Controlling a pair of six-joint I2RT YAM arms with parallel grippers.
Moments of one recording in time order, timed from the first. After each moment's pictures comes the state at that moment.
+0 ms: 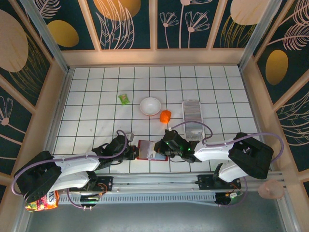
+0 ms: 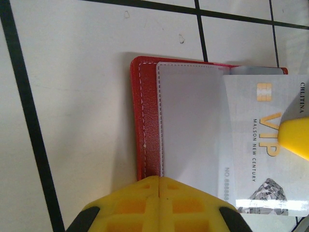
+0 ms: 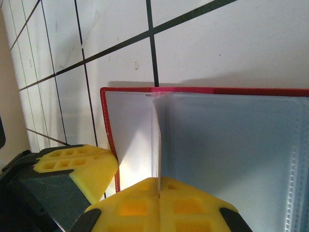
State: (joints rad) left arm -0.87 1.15 0.21 0.13 0.12 -0.88; right arm 1.07 1.42 0.44 0.25 -0.08 1.28
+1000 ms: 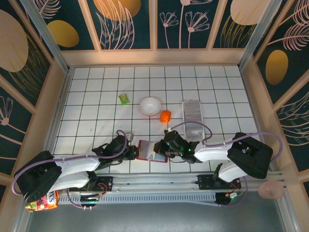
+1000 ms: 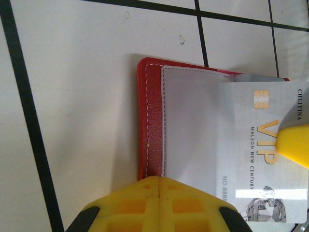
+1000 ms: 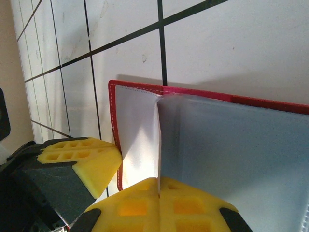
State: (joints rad) left arm -0.87 1.15 0.20 0.14 0.12 -0.88; right arm 1.07 1.43 0.42 0.32 -0.11 1.26
